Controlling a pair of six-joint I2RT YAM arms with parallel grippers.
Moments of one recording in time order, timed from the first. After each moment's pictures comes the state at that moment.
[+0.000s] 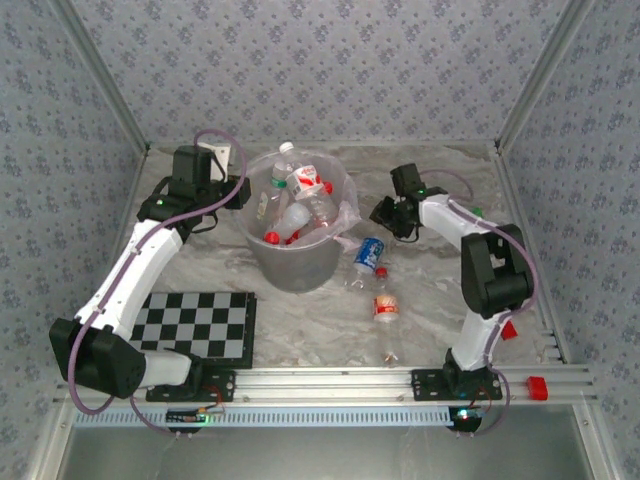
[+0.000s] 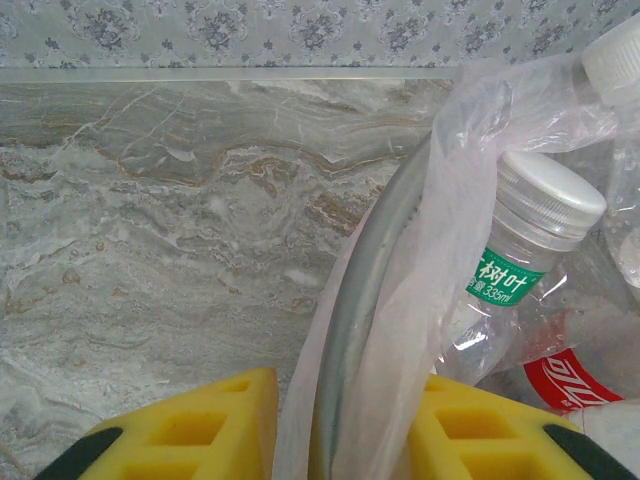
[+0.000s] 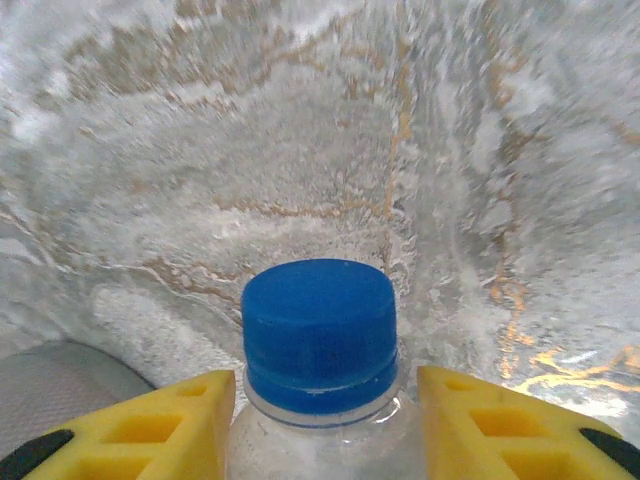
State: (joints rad) left arm -0.30 1.31 1.28 -0.60 0.08 -0.22; right arm 0.27 1.78 1.25 -0.53 -0.15 0.79
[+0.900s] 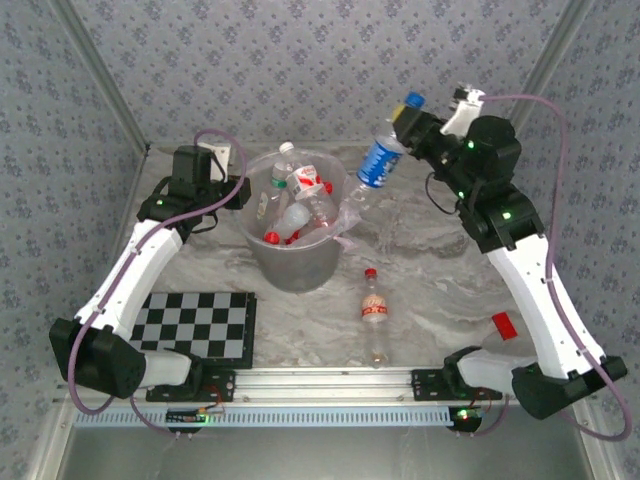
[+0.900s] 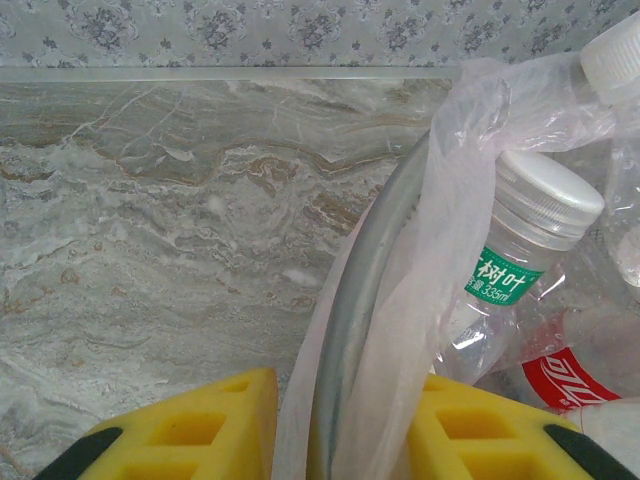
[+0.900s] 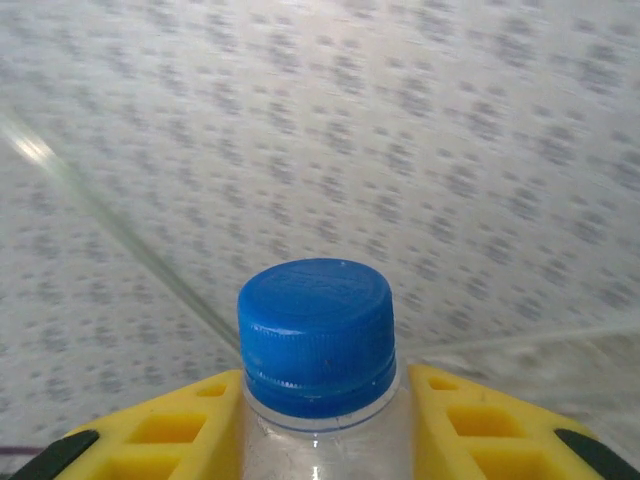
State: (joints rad) left arm -0.30 1.31 1.28 -0.60 0.08 -0.22; right arm 0.43 1.22 1.58 -0.33 -0.03 0.57
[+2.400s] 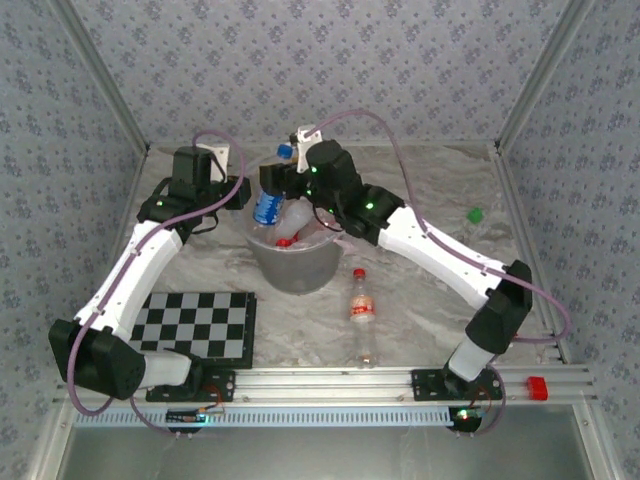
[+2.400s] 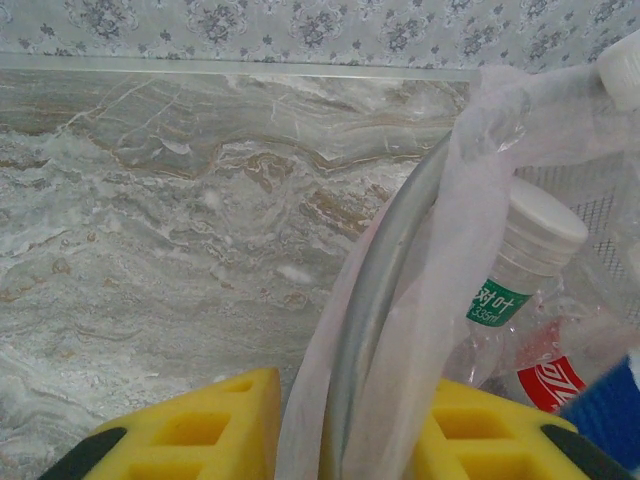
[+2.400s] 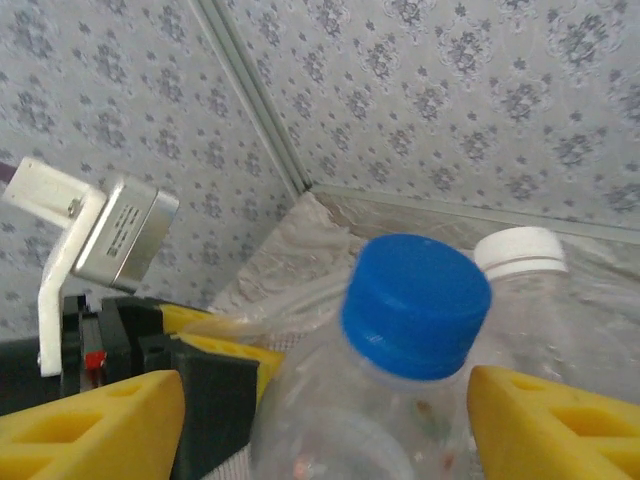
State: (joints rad) left arm -0.31 1.30 1.27 -0.60 0.08 -0.25; right arm 0.87 1.64 1.68 -0.31 0.15 0.38
